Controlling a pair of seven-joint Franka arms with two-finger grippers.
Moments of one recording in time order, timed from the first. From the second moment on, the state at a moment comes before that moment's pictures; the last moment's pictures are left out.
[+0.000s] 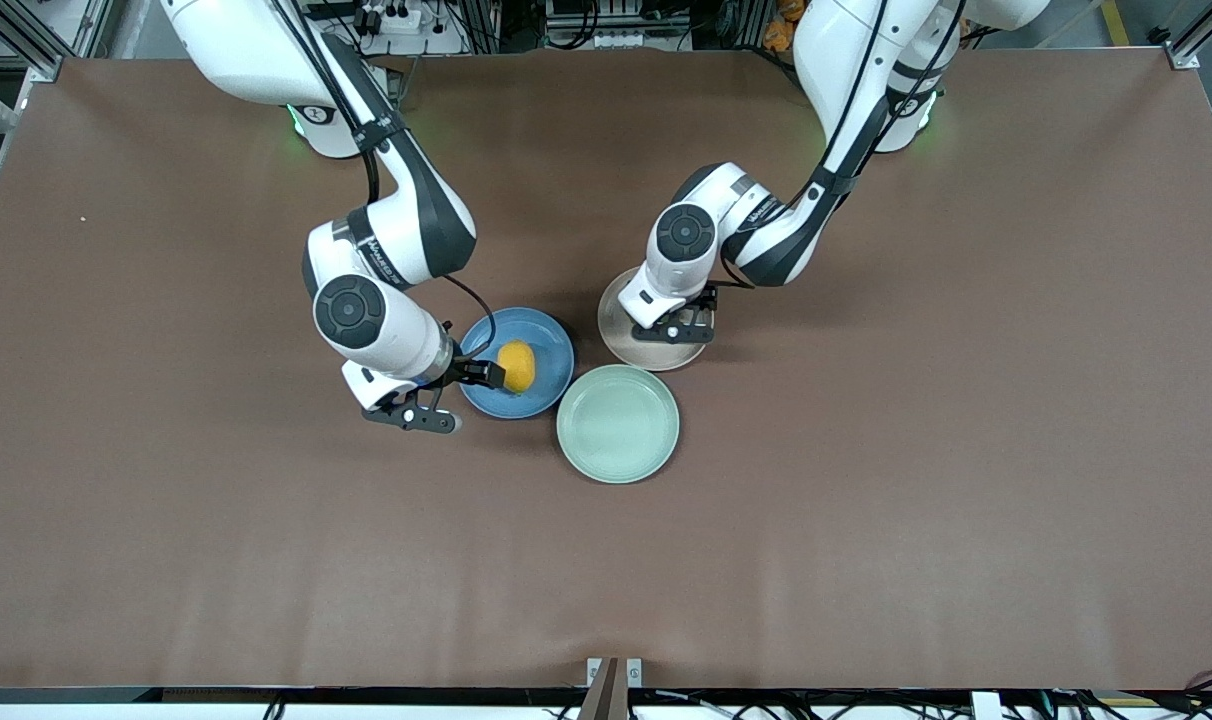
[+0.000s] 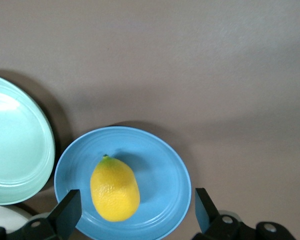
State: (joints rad) left arm -0.62 0.56 -0.19 -1.93 -0.01 2.38 -0.71; right arm 0.51 0.48 -0.06 -1.71 0.18 2.11 0.55
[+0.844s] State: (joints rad) left arm -0.66 0.58 -0.19 -1.93 -0.01 2.39 -0.88; right arm 0.62 0.52 -0.06 -1.87 0.20 2.37 0.64
